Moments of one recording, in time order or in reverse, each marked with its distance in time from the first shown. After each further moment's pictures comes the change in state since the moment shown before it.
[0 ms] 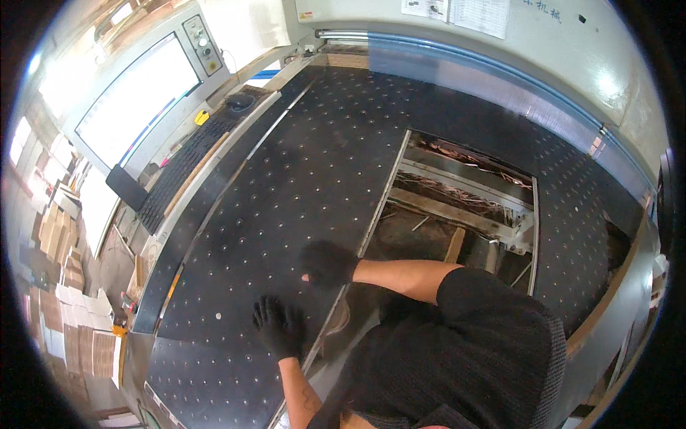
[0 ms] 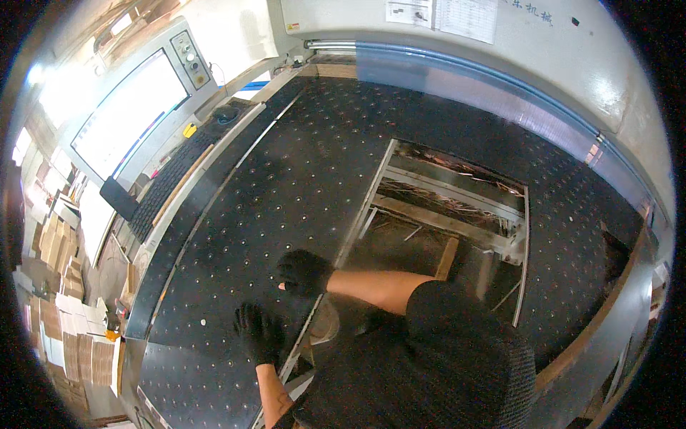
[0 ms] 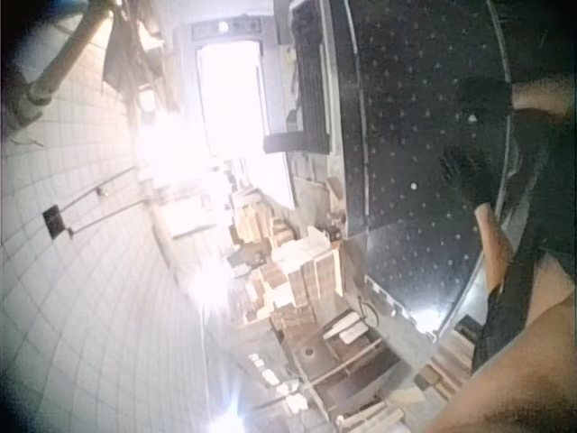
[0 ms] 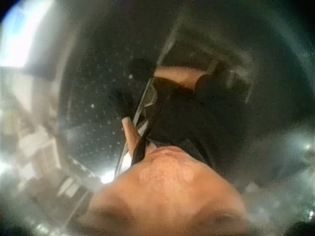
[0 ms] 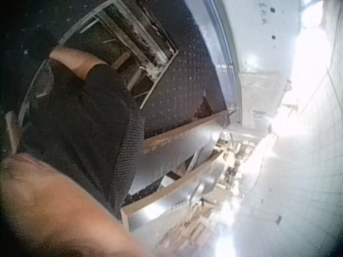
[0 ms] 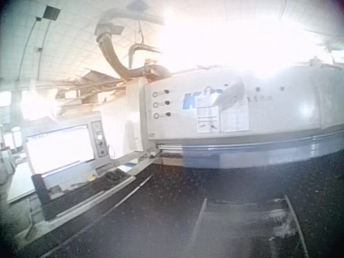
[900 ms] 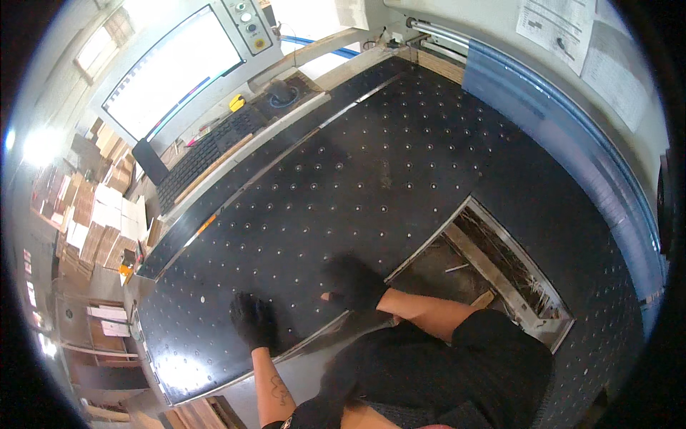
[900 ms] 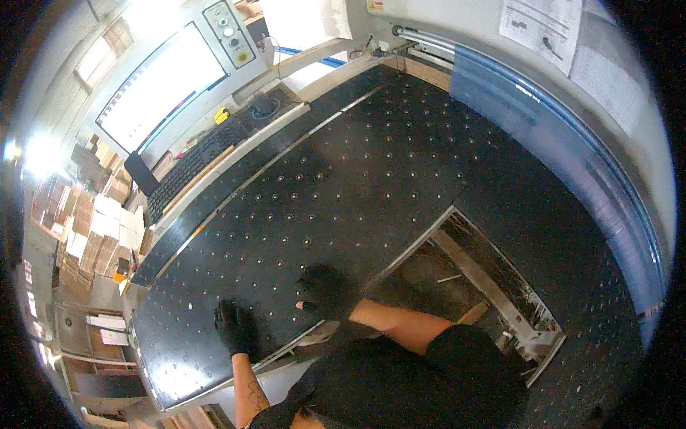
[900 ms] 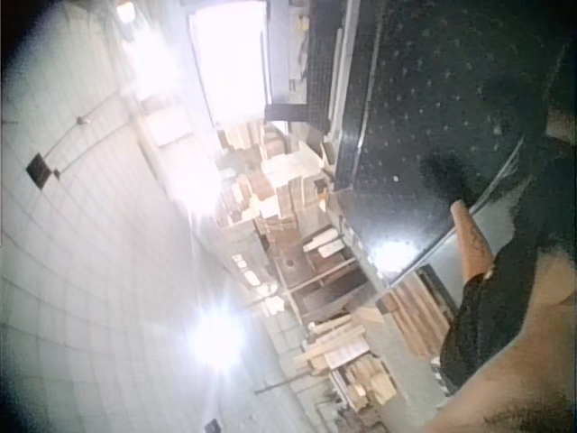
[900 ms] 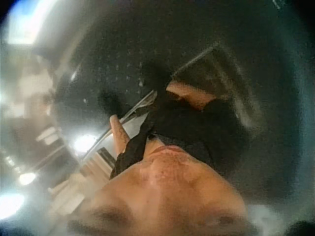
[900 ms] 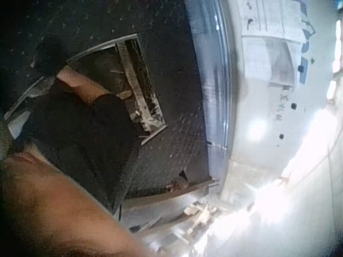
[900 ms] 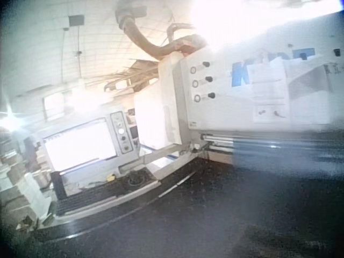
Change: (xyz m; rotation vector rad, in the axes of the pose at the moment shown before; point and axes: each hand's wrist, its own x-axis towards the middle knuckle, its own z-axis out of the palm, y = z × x) left_hand 0.052 0.043 0.067 0.327 0.125 -0.446; right_hand -0.023 0.159 -0.092 0.219 -0.011 -0.122
